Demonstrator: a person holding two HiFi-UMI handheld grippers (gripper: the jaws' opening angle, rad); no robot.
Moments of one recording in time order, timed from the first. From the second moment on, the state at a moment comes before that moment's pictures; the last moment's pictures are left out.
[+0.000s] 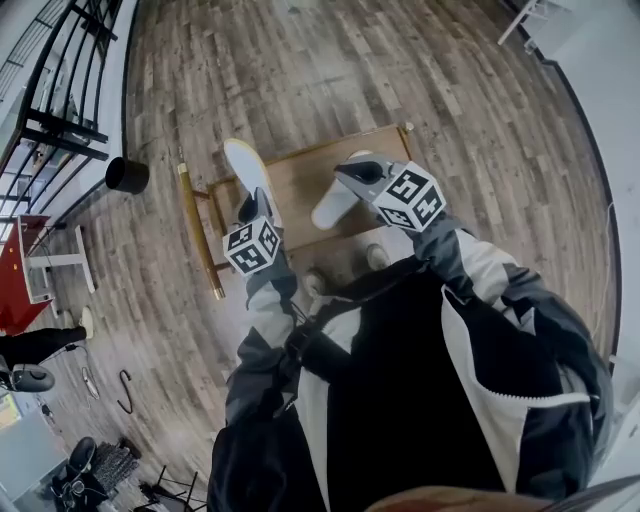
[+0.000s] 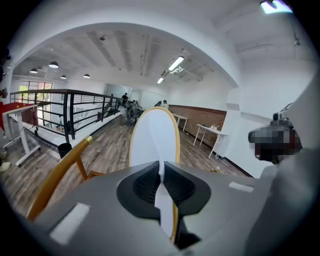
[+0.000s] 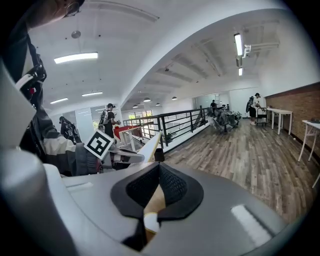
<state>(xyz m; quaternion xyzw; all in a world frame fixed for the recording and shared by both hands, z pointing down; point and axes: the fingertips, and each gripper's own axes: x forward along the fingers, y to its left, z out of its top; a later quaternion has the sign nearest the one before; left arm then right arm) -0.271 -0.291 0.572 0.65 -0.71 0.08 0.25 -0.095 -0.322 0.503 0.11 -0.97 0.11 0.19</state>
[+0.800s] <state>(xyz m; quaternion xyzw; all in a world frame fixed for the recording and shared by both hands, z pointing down) -0.300 -0.231 0.493 0.66 -0.73 0.07 0.17 -0.182 -0.301 0.504 0.06 -0.98 0.11 0.18</state>
